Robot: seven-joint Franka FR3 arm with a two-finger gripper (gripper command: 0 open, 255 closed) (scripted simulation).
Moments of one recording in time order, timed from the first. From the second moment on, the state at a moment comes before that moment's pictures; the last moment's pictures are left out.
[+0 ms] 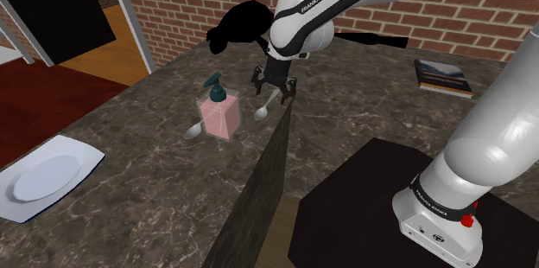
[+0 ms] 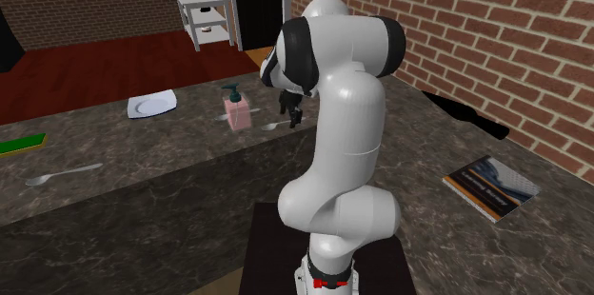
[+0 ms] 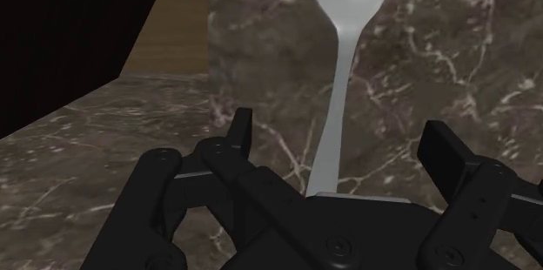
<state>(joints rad) -0.10 0.08 0.31 -2.27 0.24 2.43 1.08</state>
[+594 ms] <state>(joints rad) -0.10 0.08 0.31 -2.27 0.24 2.43 1.08</state>
